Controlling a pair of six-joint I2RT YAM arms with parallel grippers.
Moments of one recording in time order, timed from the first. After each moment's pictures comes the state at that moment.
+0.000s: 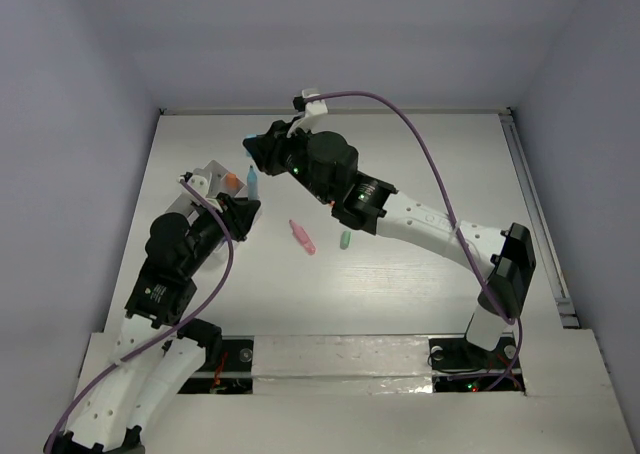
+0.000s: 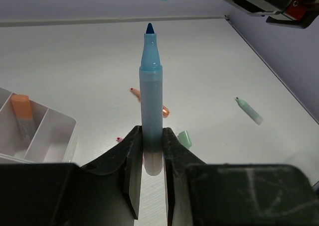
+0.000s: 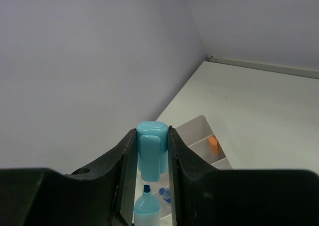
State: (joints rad) left arm -0.35 0.56 0.70 -0.23 0.17 -0.29; right arm 1.04 1.75 1.69 0.16 0.33 0.43
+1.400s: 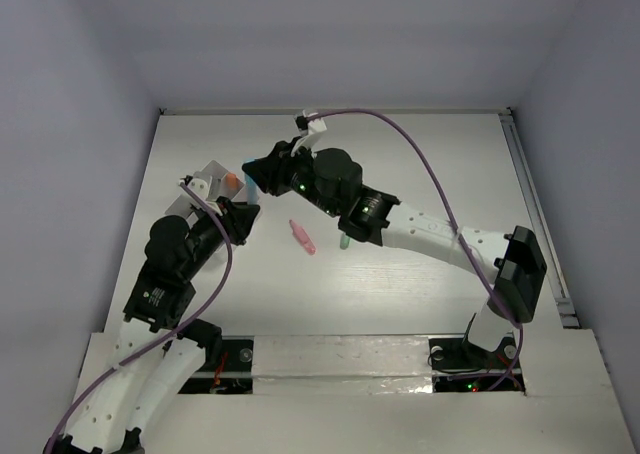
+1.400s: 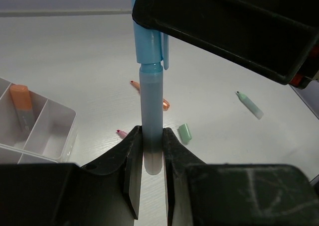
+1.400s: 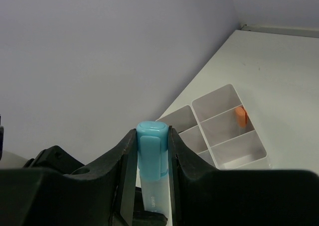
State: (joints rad) left arm -0.35 0.54 0.70 -0.27 0.16 -0.29; right arm 1.05 1.69 1.51 0.24 0.15 0.54
